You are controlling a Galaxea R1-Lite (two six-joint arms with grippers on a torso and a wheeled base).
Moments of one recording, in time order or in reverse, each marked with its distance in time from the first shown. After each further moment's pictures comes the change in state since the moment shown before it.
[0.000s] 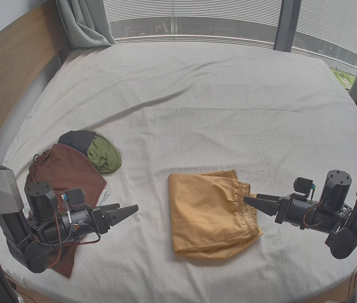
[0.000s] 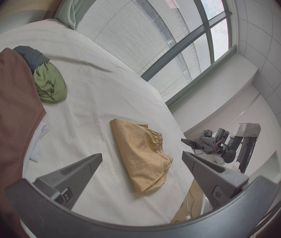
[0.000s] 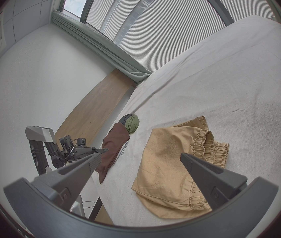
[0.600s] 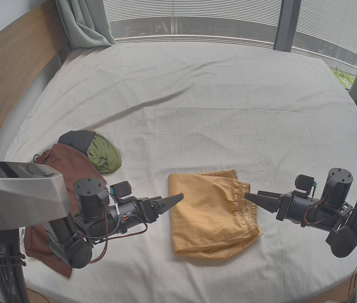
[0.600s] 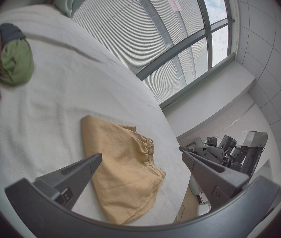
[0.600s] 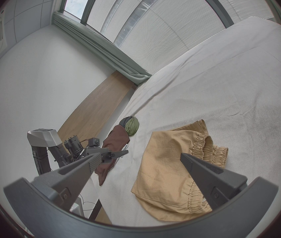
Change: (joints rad) left arm -0.240 0.197 -0.314 0.023 0.172 -0.159; right arm -0.008 -0.009 -0.012 0.000 0.000 0.006
